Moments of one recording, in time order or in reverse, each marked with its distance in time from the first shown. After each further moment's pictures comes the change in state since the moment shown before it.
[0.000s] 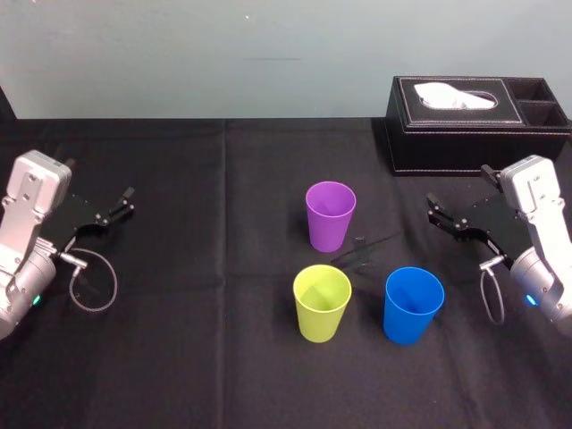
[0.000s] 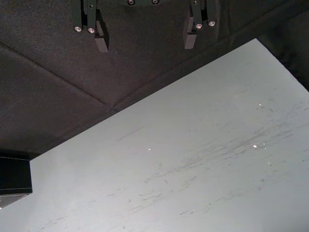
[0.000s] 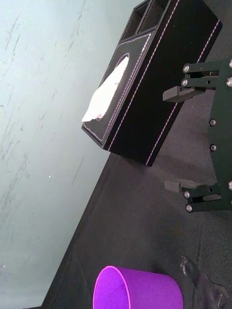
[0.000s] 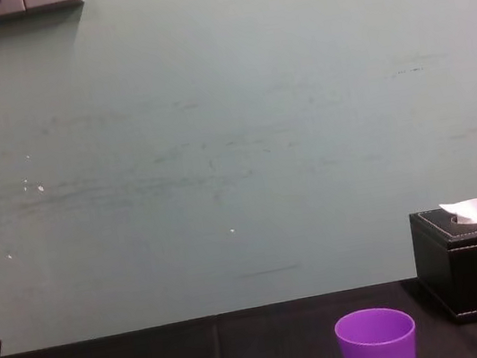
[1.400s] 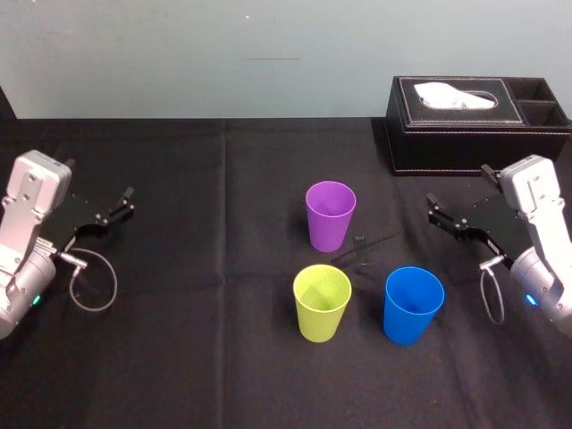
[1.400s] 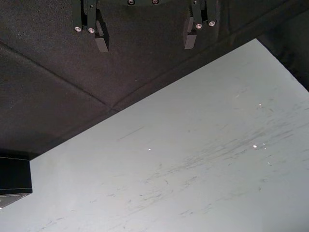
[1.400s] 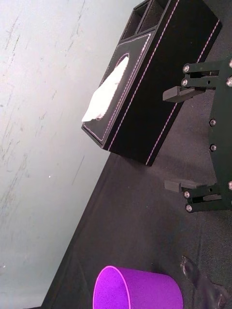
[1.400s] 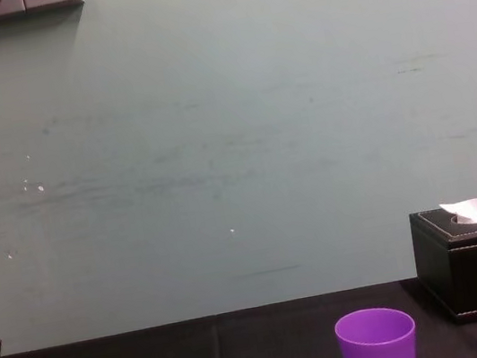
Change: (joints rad) left arm 0.000 0.000 0.000 0.000 0.000 0.000 0.000; right arm 0.000 0.000 0.000 0.000 0.000 0.000 0.000
